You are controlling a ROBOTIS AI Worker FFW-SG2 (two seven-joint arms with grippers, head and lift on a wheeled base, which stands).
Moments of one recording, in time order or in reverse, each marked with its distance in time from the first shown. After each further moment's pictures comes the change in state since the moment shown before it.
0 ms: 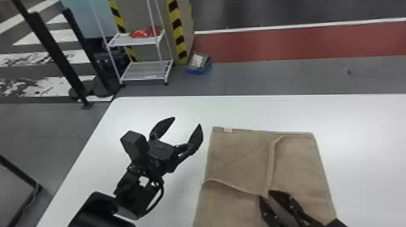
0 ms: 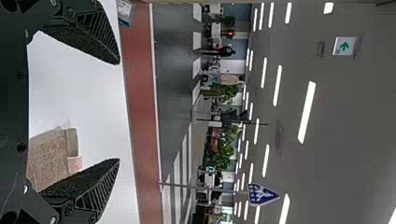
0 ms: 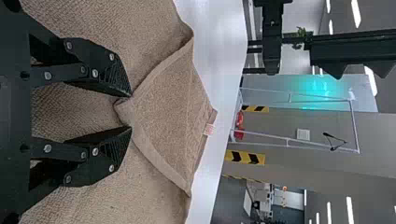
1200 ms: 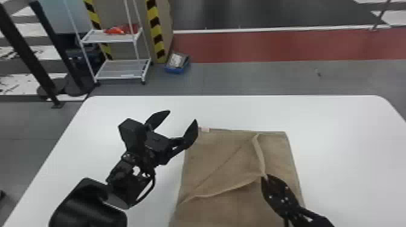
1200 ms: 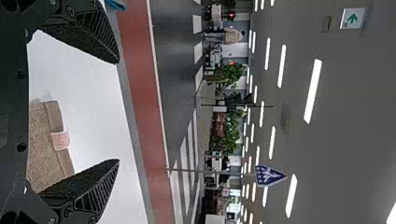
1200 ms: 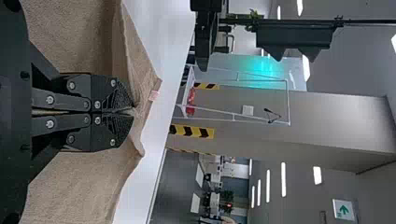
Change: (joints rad) left arm -0.114 -0.017 -0.095 0.030 -0.054 0.082 0.002; right arm 0.106 0.003 -0.113 -0.059 -0.051 -0.273 -0.003
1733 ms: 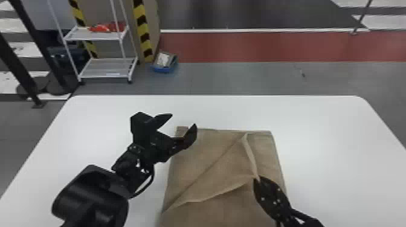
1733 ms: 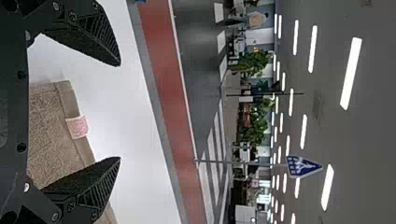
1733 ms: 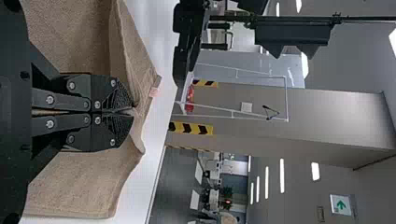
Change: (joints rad) left arm -0.133 -0.046 -0.074 0.133 -0.051 0.119 -0.022; right arm 0.041 -0.005 -0.026 -0.021 -0.011 -0.019 0.002
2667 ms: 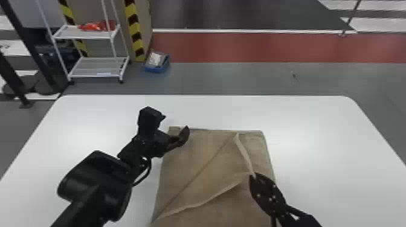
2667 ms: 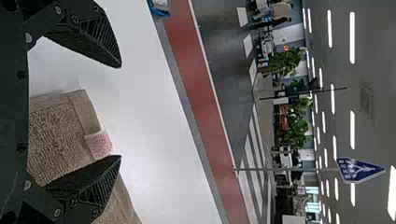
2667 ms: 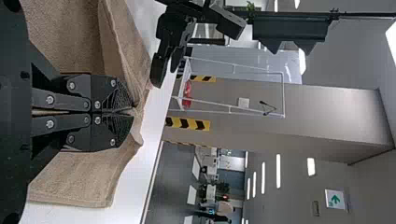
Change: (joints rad) left arm -0.135 -0.058 -0.037 0.167 -0.122 0.110 0.037; right arm -0.005 -0.001 -0.017 0.002 -0.010 -0.012 0.000
